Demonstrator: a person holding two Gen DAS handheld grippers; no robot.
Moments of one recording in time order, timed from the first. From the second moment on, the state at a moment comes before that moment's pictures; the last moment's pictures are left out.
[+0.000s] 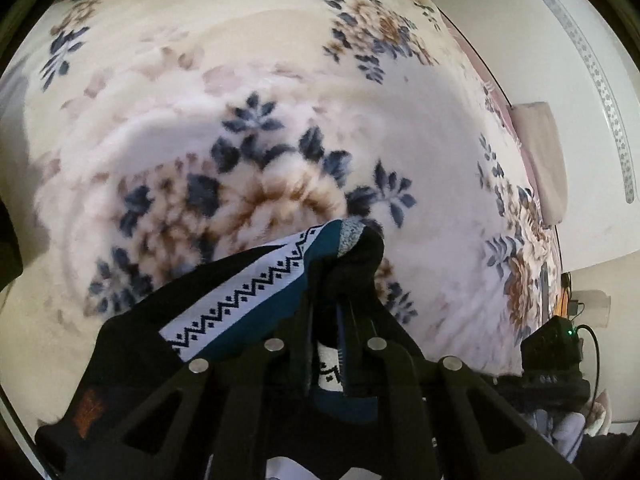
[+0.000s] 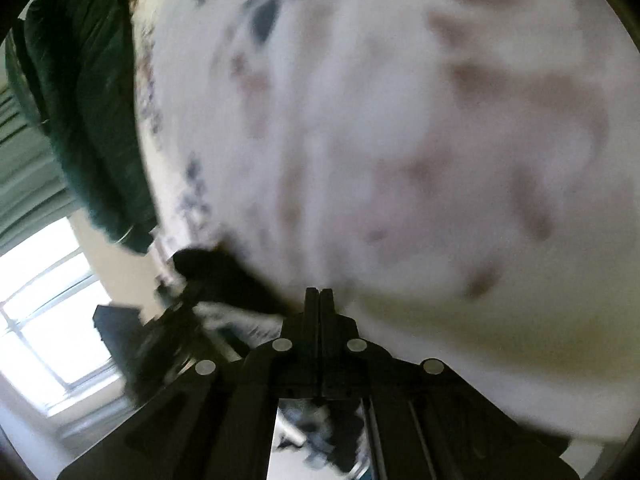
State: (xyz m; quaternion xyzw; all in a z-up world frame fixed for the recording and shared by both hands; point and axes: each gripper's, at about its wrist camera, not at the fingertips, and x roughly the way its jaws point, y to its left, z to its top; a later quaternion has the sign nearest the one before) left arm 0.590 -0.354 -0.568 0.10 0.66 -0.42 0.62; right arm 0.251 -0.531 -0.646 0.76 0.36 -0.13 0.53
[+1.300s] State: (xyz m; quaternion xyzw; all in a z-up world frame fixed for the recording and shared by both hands) left arm 0.564 -0.278 -0.583 0.15 0.64 -0.40 0.64; right arm 0.300 -0.442 -0.639 0.68 0.45 -0.11 0.57
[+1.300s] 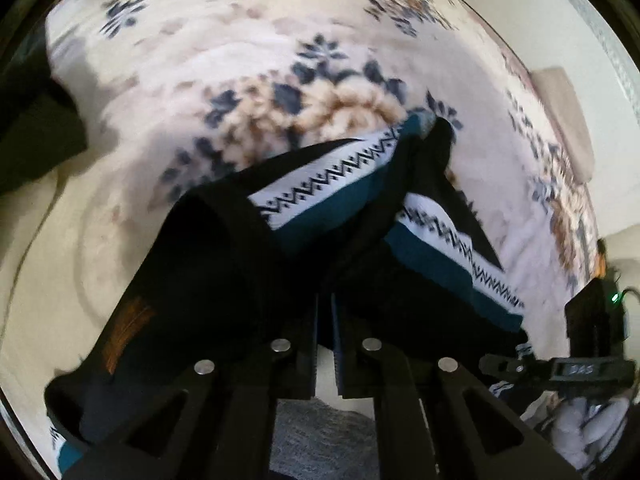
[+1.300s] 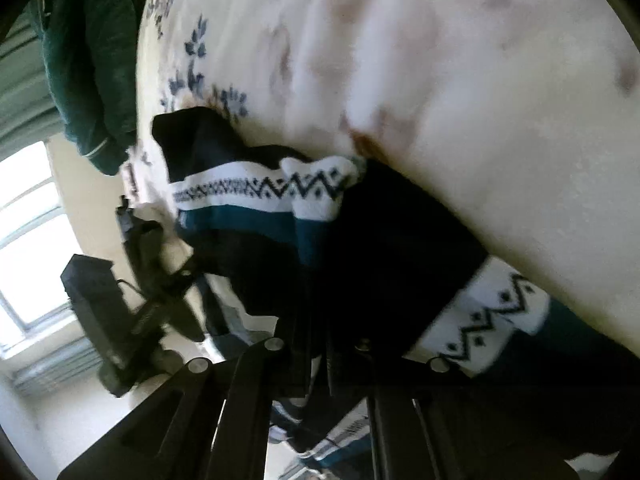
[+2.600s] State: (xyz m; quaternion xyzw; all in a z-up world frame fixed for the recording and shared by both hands) left arm 0.231 0.331 -0.533 -0.24 0.57 0.29 0.73; right arm 0.488 0.008 -0.566 0.02 0.68 0.02 0.73
